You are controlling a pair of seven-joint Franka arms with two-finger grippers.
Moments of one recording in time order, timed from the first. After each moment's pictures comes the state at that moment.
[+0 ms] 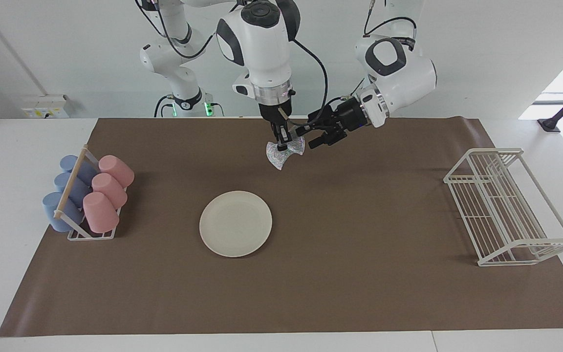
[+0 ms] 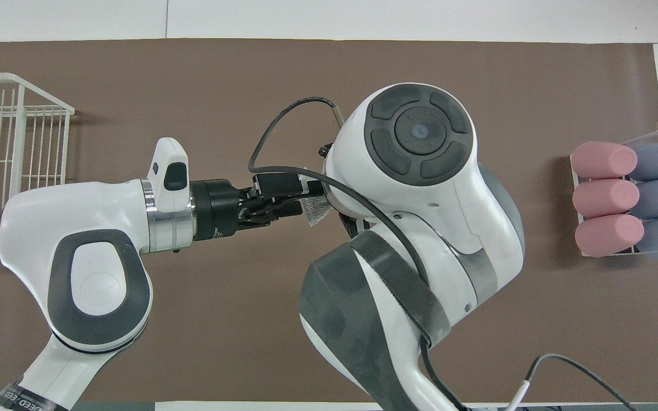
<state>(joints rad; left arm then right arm) -0.42 -0.10 -0.08 -2.12 -1.28 2.29 0.01 0.63 0.23 -0.06 -1.45 0.10 1.78 1.87</state>
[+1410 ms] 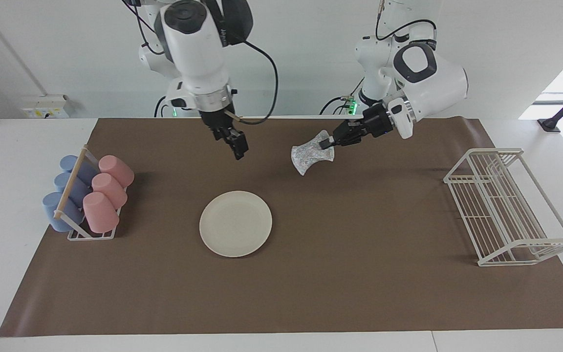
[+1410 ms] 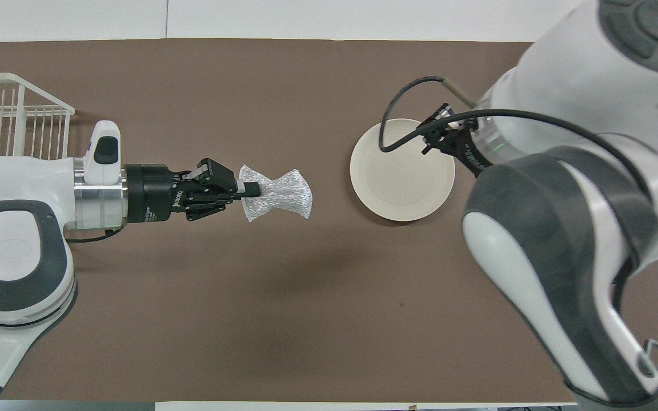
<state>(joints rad) -0.21 -0.10 -0.05 -2.10 -1.12 2.03 -0.10 0.34 0.15 -0.07 -1.45 0.10 1.57 1.02</state>
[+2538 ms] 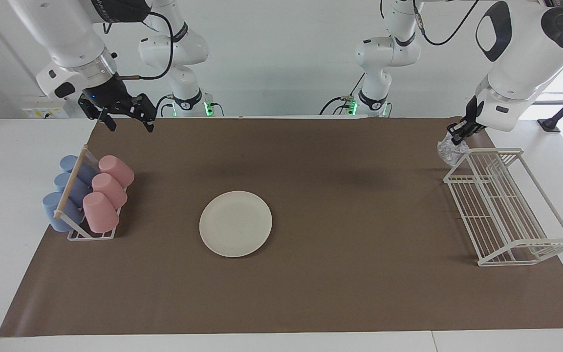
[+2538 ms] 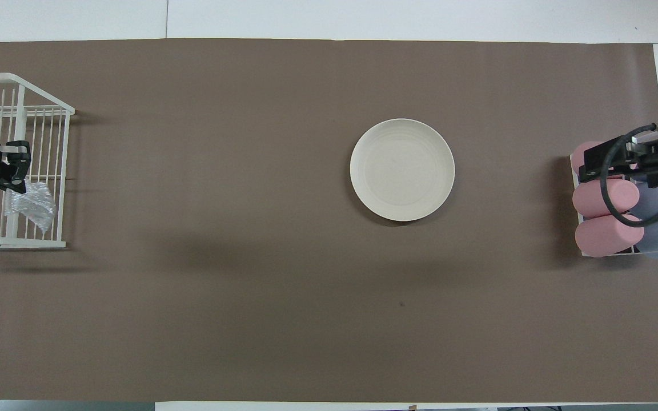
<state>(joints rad) -0.04 0.12 -0.07 -1.46 0.21 1.39 -0.31 0.08 0.02 -0.08 -1.51 0.05 1.45 0.10</state>
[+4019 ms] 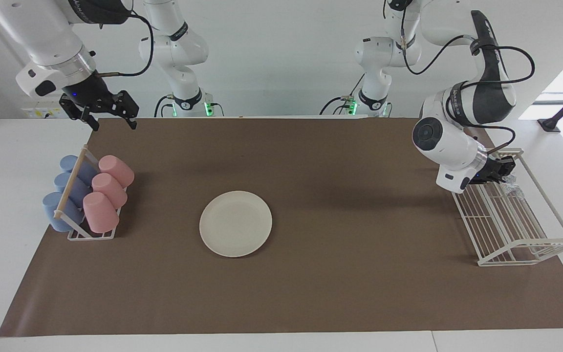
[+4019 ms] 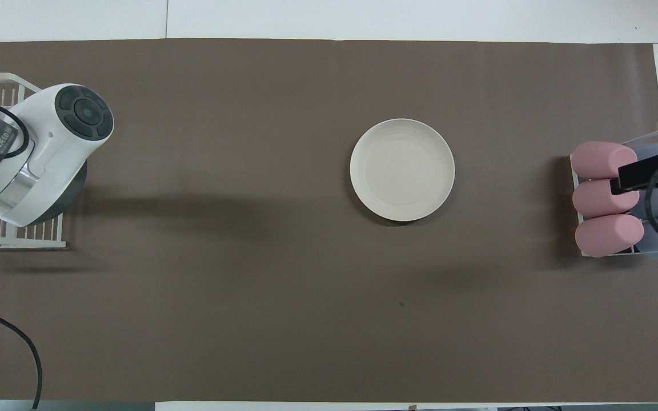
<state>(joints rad) -0.11 0.23 -0.06 -1.83 1.01 1.76 -0.39 0.04 -0.03 -0.11 -1.59 0.04 1.50 -0.04</state>
